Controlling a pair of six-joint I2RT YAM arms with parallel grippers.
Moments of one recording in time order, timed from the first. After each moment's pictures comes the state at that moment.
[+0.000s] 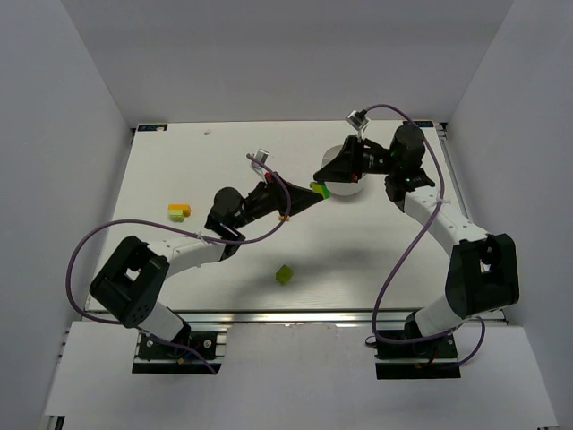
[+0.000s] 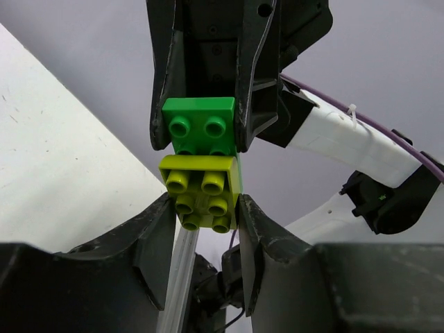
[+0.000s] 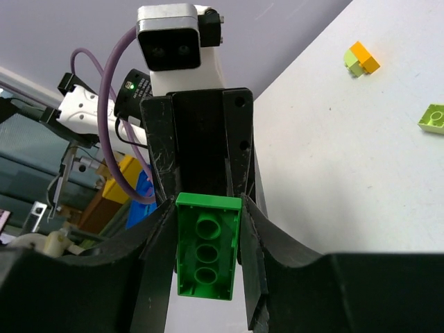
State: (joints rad) left arm -0.66 1.52 0.75 1.08 0.52 -1.03; right arm 0.30 1.52 1.11 0.50 -1.25 0.96
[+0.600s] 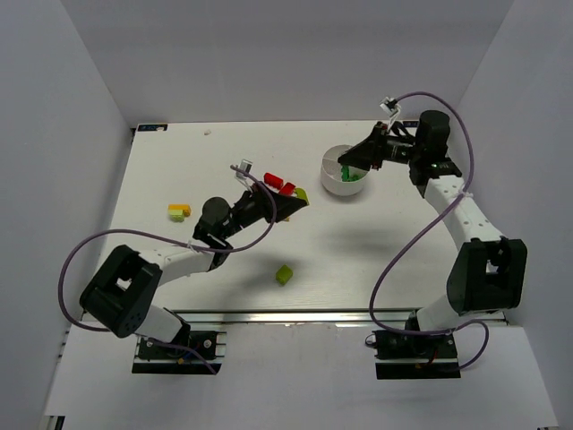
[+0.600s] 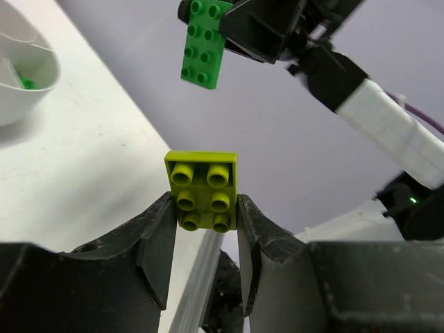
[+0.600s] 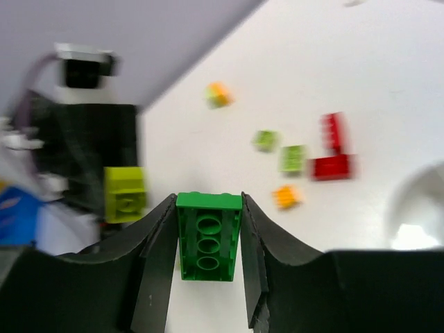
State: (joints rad) left arm -0.60 1.46 0.60 1.10 0.48 -1.03; right arm 0.13 1.53 1.24 0.12 -1.19 0.45
